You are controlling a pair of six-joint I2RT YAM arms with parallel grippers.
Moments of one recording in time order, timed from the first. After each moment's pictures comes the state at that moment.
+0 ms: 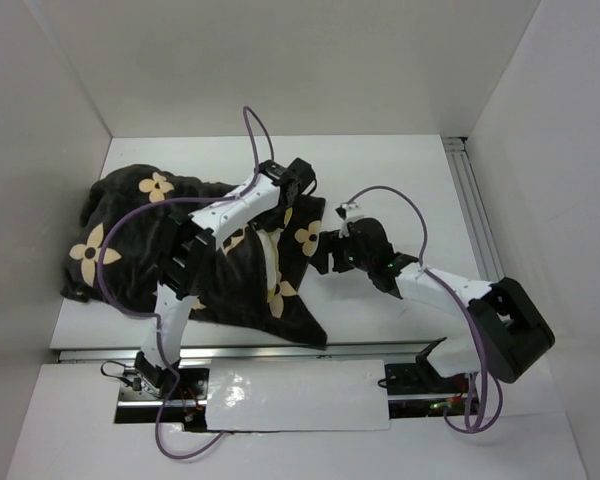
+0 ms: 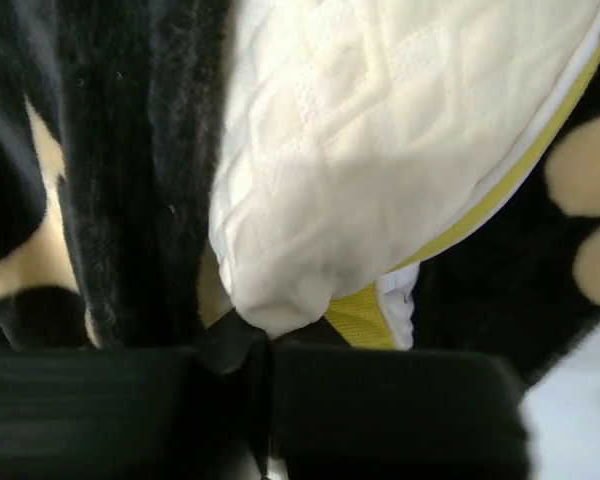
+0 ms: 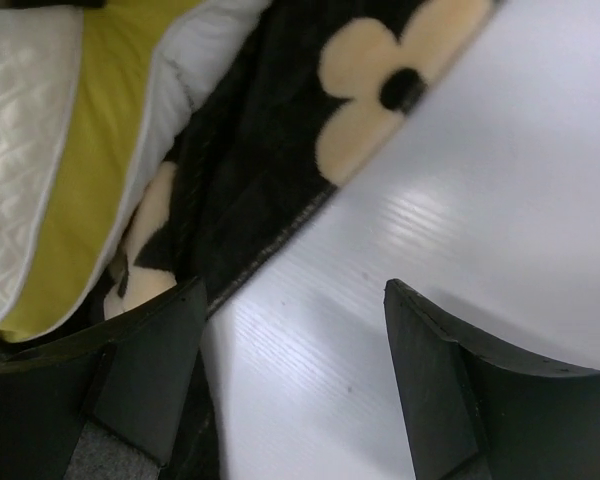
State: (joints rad) left arm -0.63 2.16 1.96 -1.21 -0.49 -0.51; right arm 0.58 1.32 0.58 0.19 -0.12 0.40
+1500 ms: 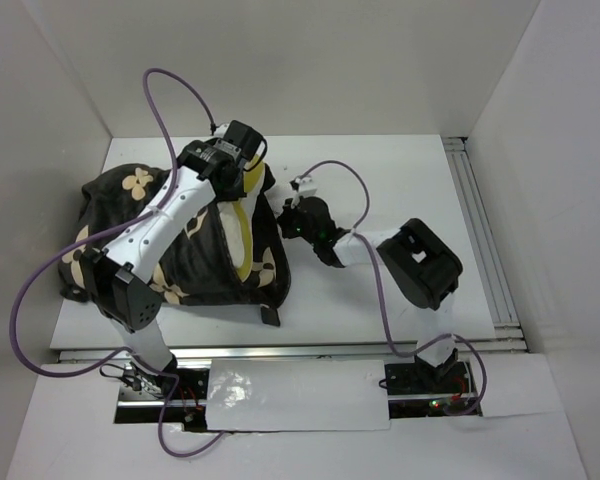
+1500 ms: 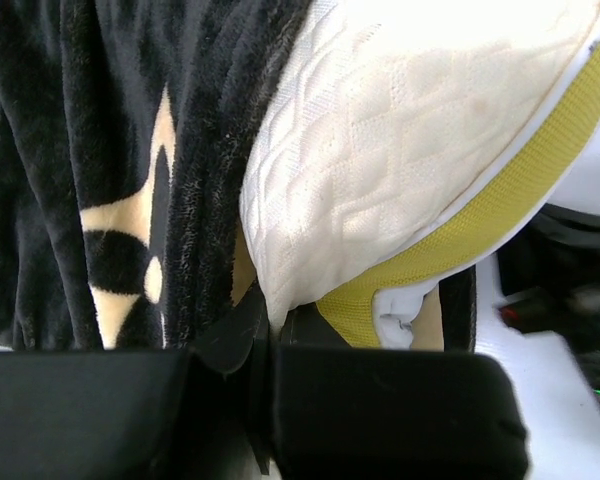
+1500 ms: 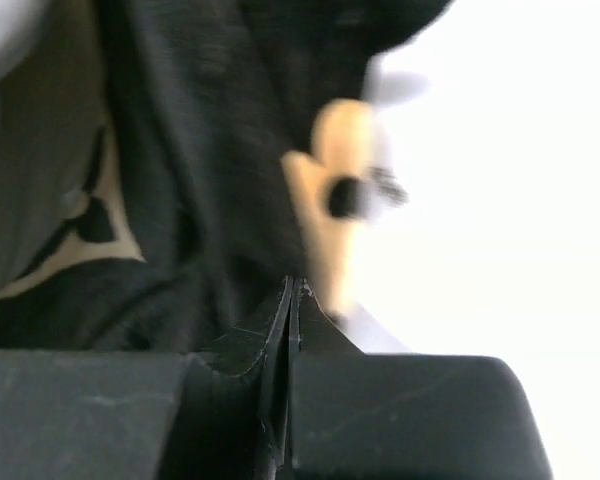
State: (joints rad) left arm -0.50 1.74 1.87 -1.19 -0.54 -0.52; right arm 0.71 2.01 1.09 0.58 0.08 0.39
